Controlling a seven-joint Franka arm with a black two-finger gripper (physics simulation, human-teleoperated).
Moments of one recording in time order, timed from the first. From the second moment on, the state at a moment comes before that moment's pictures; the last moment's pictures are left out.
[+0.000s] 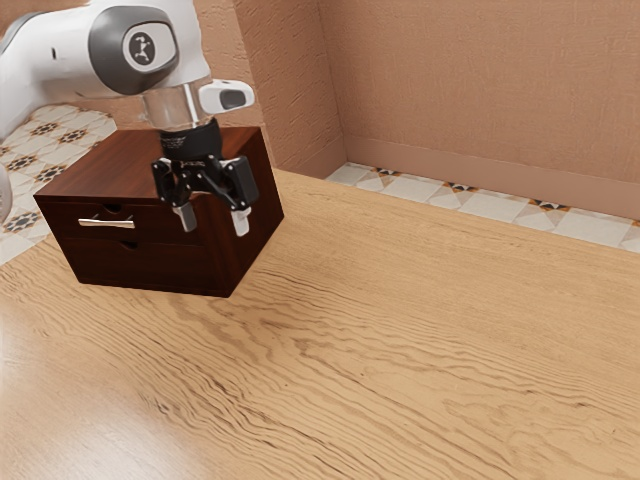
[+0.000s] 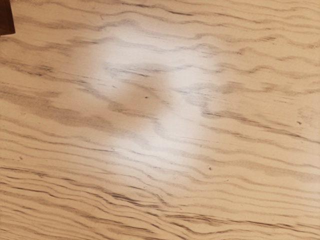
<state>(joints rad) 0.16 0.28 0.07 -1.13 -0.08 1.28 -0.01</state>
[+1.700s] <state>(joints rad) 0.46 0.01 0.27 -1.61 -0.06 1.77 1.72</state>
